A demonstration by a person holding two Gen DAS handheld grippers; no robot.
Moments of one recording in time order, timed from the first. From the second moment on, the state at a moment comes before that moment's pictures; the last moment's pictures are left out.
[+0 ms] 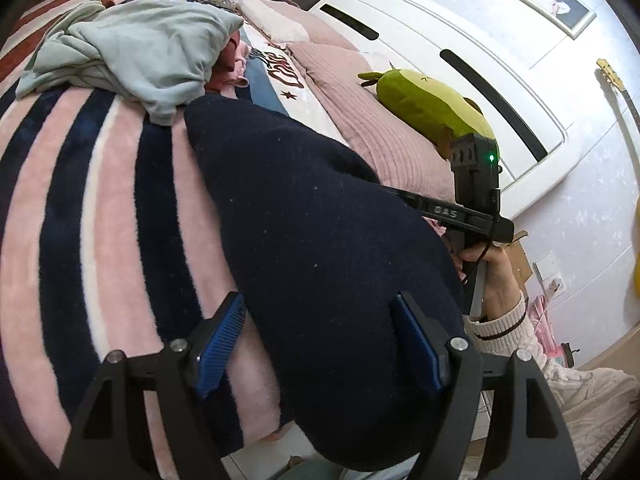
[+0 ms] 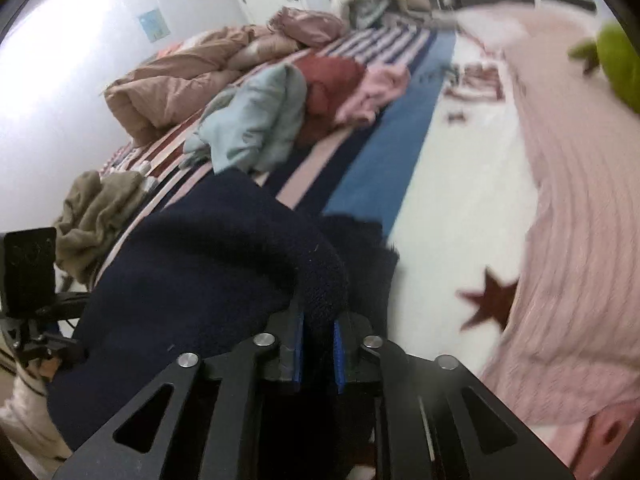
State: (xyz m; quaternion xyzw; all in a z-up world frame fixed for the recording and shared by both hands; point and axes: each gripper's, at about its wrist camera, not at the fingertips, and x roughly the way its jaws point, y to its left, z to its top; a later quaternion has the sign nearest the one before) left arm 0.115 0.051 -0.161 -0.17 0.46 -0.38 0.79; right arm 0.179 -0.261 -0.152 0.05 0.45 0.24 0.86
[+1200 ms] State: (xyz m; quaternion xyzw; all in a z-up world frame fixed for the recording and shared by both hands) left arm 0.137 0.075 -0.091 -0.15 0.40 -0.38 0.82; right arm 0.164 -0.218 -0.133 0.22 0.44 0.44 0.75
